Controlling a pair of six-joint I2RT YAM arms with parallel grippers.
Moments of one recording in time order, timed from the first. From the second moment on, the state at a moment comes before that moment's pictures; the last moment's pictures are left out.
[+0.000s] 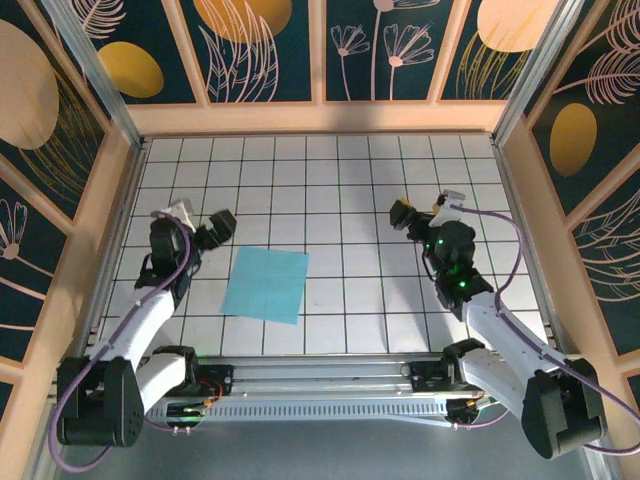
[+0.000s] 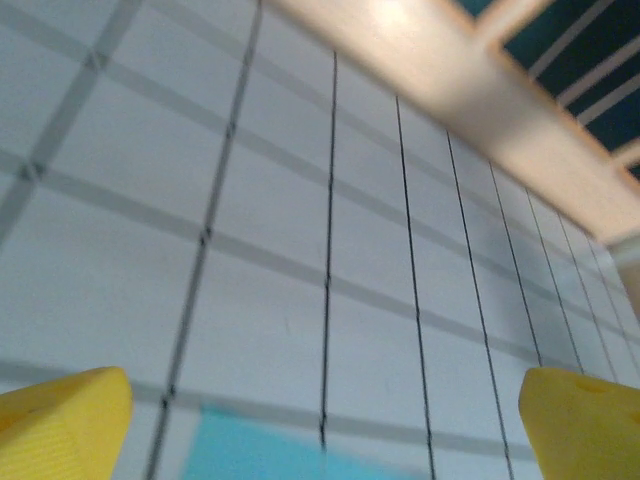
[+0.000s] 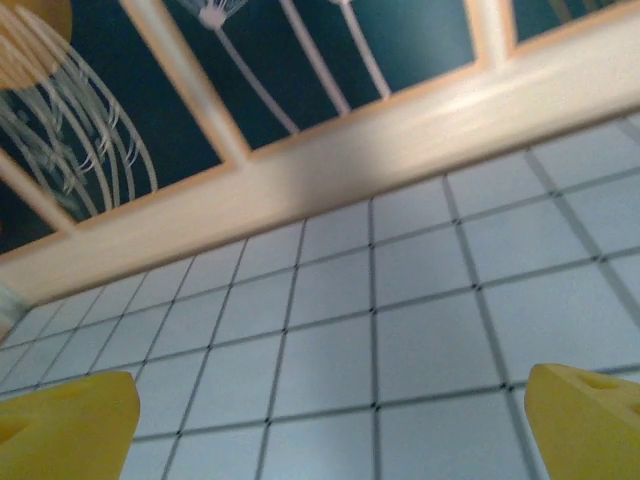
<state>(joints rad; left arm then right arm) -0.07 1.00 0.43 0.11 0.27 -0.65 0.39 0.92 0.43 0.32 0.16 0.46</state>
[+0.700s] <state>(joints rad) -0.46 1.27 0.46 0.06 0.38 -0.79 0.60 0.96 0.39 0.17 0.27 0.63</state>
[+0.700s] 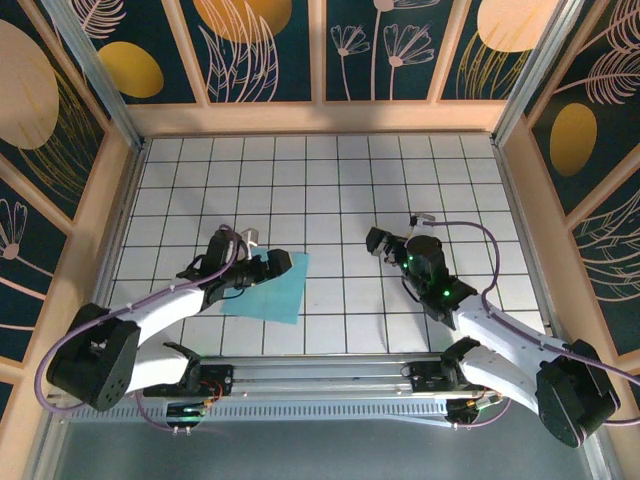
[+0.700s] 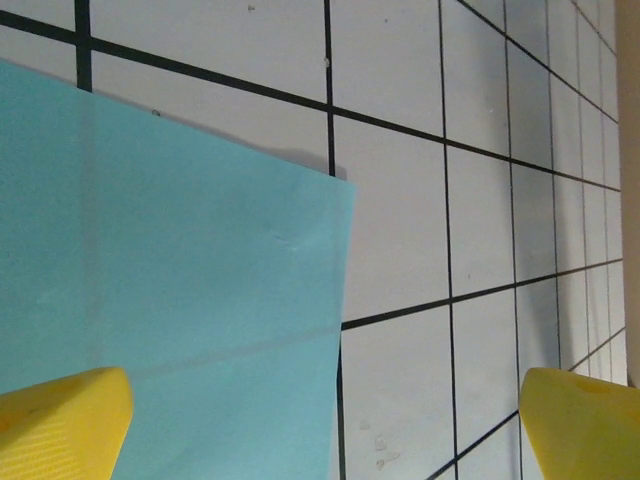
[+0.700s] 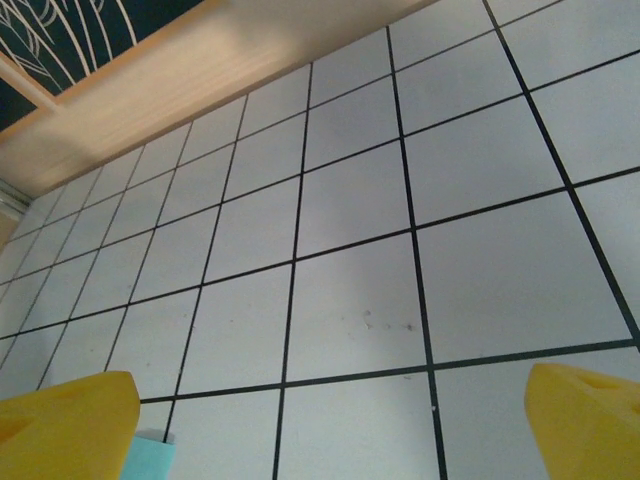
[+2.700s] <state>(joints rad) -0.71 1.32 0.71 0.17 0.07 -1.09 0.31 1.15 0.67 -0.23 0.02 0.52</state>
